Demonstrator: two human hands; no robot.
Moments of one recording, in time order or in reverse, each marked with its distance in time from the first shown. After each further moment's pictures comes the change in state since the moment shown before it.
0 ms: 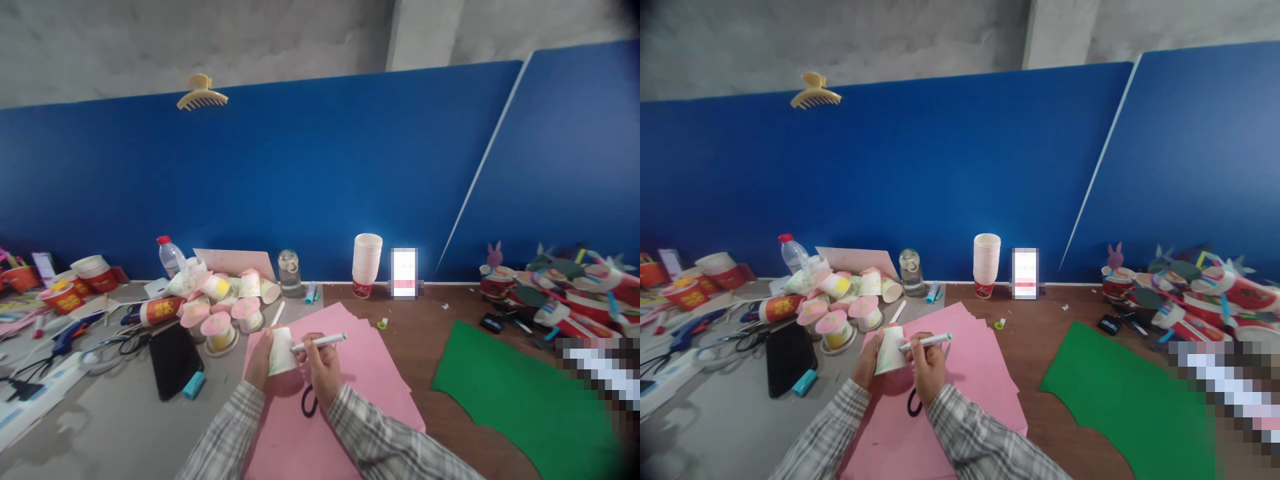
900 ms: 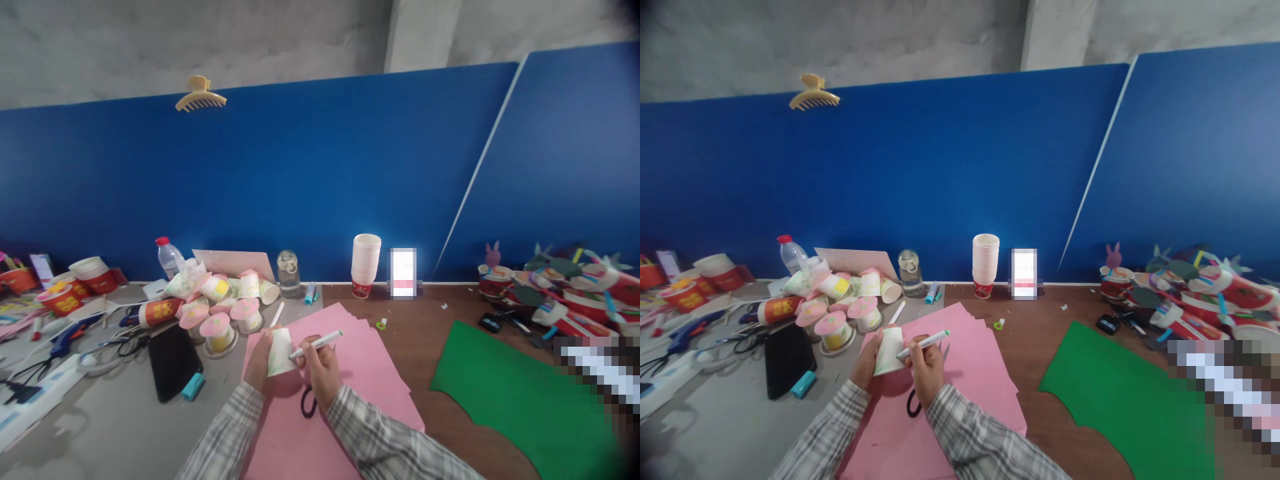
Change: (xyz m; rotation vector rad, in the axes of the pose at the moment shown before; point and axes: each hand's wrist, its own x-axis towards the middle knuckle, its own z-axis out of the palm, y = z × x) left_hand 0.002 -0.001 -0.001 0.002 -0.014 -0.018; right_hand -0.002 -0.005 0.001 0.012 -0.023 0.079
